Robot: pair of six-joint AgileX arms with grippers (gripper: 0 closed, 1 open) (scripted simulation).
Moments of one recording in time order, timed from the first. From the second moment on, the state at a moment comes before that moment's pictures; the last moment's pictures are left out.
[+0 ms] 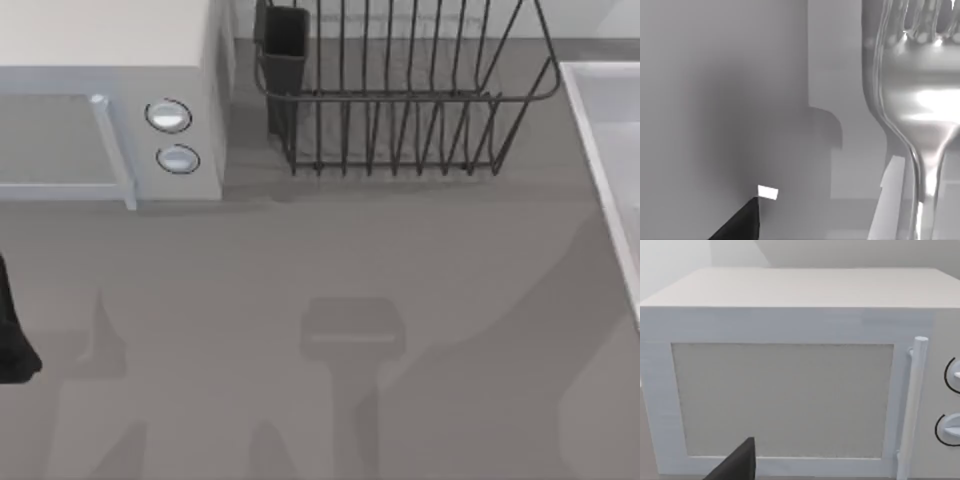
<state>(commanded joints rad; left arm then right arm) 0.00 0.00 0.00 0.00 0.00 0.00 -0.29 2.53 1.69 -0.73 0.01 -0.27</state>
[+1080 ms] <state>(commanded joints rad) 0.00 0.00 0.00 0.00 0.00 0.00 -0.29 2.48 1.70 -0.75 -0.01 -0.26</state>
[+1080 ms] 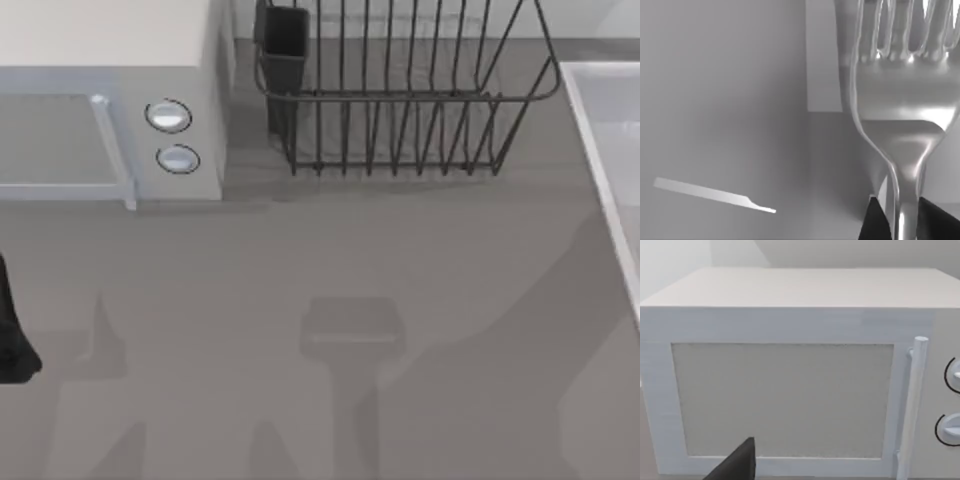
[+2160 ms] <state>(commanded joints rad) 0.00 0.00 0.00 0.00 0.00 0.00 -0.29 2.29 1.98 -1.22 -0.01 -0.26</state>
